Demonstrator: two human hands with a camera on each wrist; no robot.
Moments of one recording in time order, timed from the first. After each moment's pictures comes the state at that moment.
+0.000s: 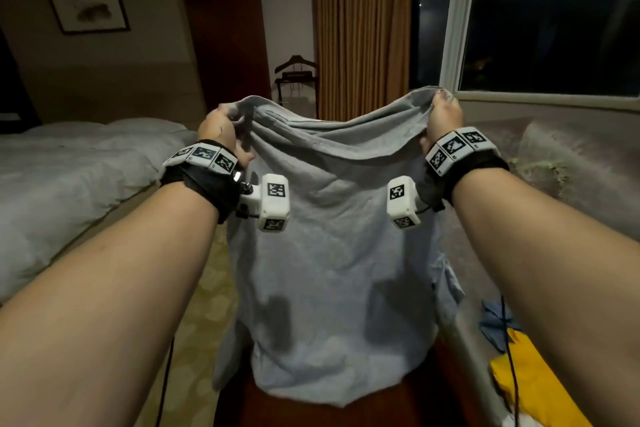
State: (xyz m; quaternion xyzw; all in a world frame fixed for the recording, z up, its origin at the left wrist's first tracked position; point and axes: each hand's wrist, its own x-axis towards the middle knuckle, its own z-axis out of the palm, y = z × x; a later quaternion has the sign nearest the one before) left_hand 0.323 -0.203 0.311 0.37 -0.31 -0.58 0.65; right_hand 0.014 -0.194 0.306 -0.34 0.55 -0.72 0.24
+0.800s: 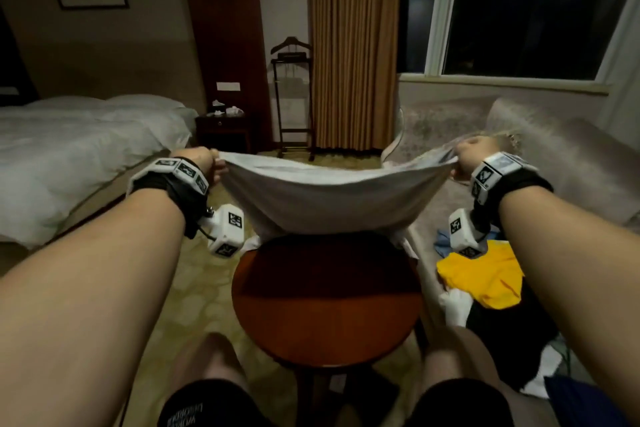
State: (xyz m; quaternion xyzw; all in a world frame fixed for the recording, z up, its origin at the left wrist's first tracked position) left_hand 0.391 -0.005 0.190 0.60 -0.37 -0.47 0.53; right_hand -0.033 0.062 0.196 -0.45 0.77 -0.43 0.15
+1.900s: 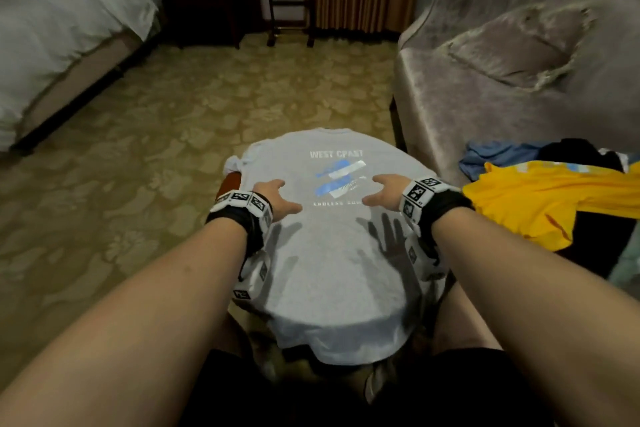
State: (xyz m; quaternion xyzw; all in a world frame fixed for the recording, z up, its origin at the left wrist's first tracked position) left_hand 0.306 -0.054 -0.036 0.68 -0.68 -0.28 -0.04; right_hand 0.063 -0.029 -0.026 -0.60 0.75 0.04 0.29
